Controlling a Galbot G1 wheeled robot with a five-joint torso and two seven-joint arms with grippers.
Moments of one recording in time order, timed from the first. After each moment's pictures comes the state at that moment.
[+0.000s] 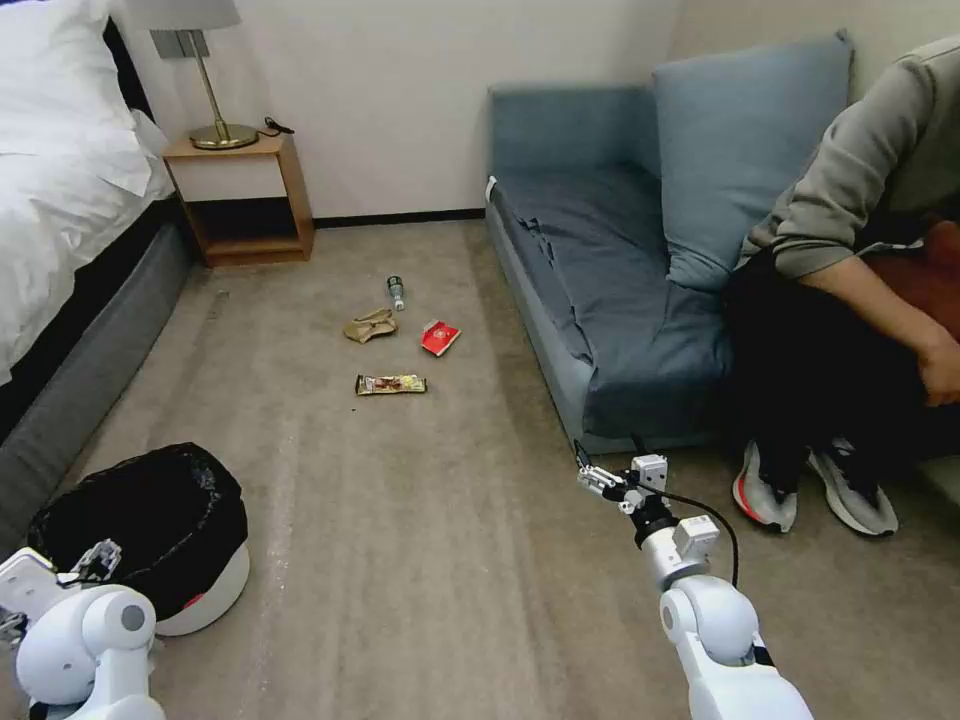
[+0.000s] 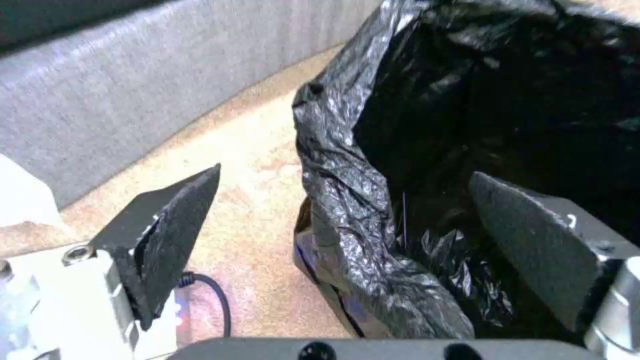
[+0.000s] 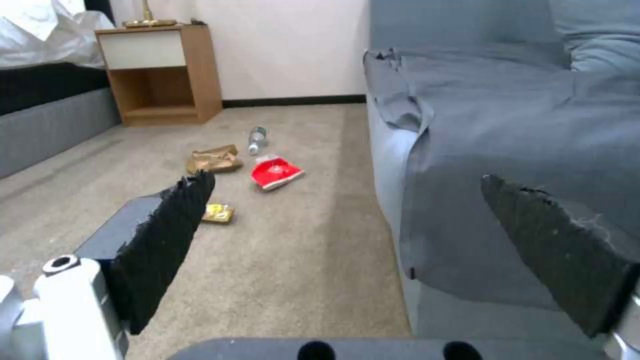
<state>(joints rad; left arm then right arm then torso) 1.30 -1.46 -1.04 -1.92 -0.64 0.61 -0.81 -1.28 1.40 0.51 1.71 0.22 0.06 -0.19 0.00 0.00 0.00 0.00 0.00</state>
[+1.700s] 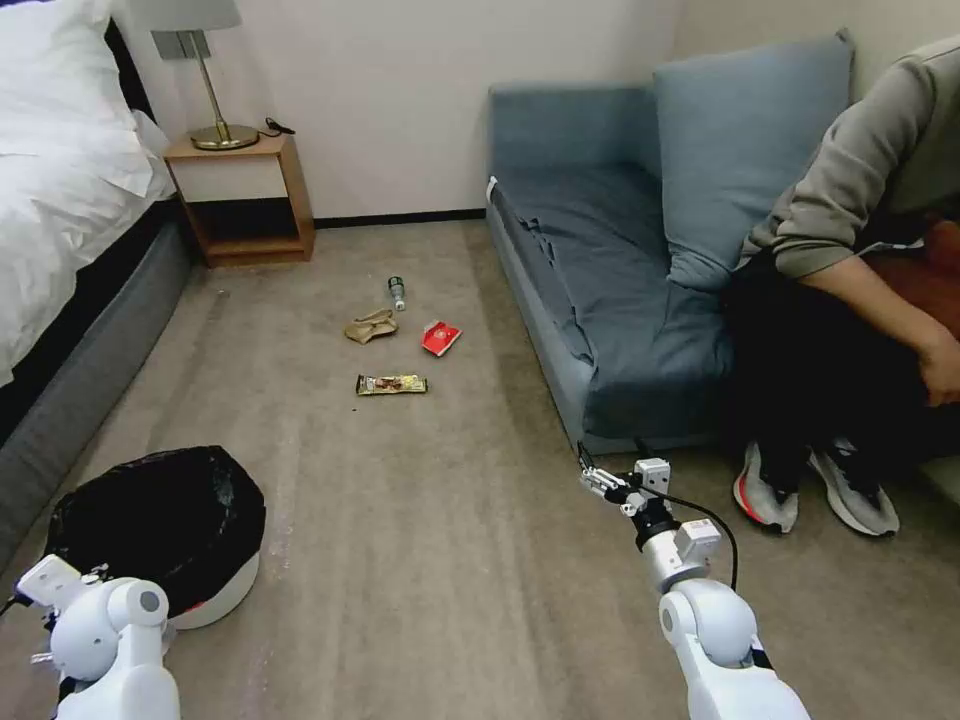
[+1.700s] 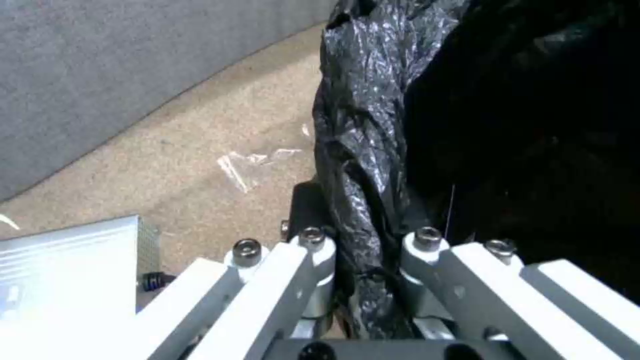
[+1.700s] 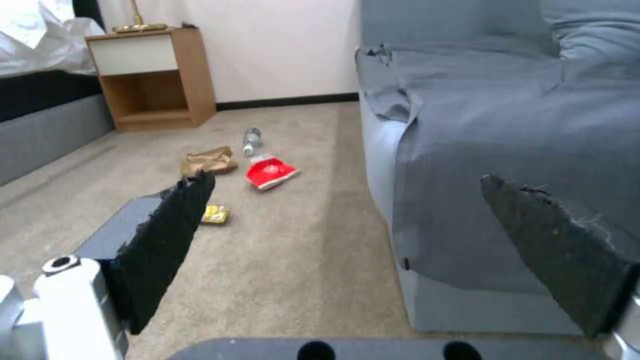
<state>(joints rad) 1.23 -1.44 -1.03 -1.71 -0.60 0.55 -0.74 -1.29 1.40 0.51 1.69 0.24 0.08 -0.18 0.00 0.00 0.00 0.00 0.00</state>
